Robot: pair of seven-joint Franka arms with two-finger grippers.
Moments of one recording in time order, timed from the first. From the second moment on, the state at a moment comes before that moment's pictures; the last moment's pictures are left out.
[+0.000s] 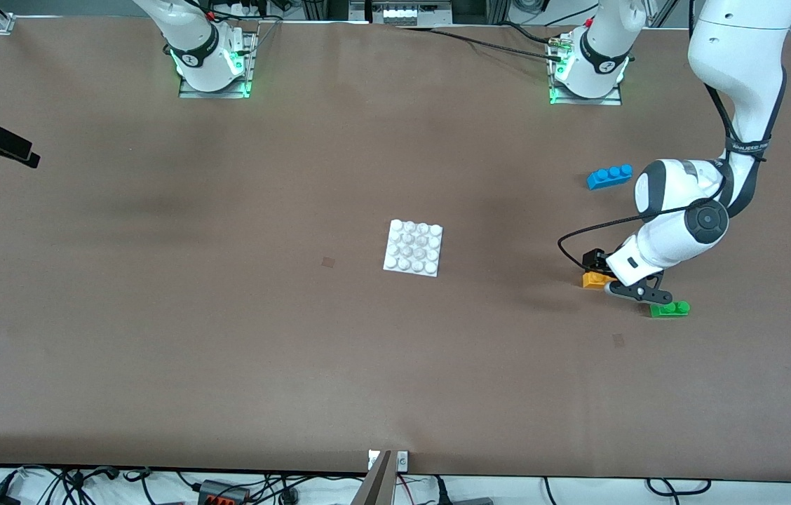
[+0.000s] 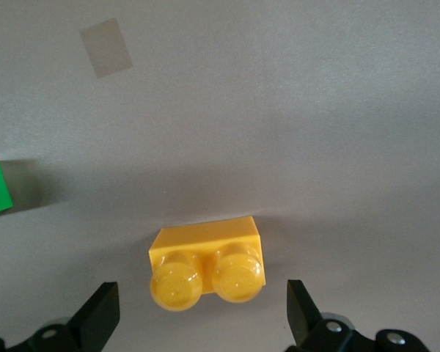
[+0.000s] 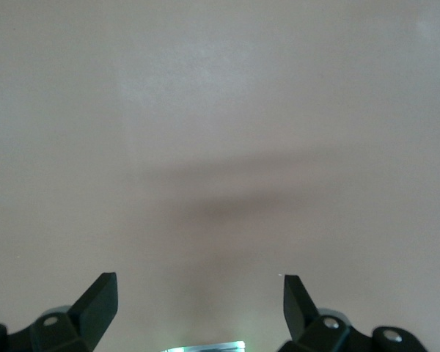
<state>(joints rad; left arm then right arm) -0.07 0.45 0.01 -2.06 -0.06 2.47 0.17 -0.11 -0.03 0.00 -1.69 -0.04 1.56 0.01</state>
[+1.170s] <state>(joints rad) -0.07 0.50 0.00 -2.05 -0.06 2.52 0.17 -0.05 -0.03 0.00 -1.69 -0.06 1.55 0.03</state>
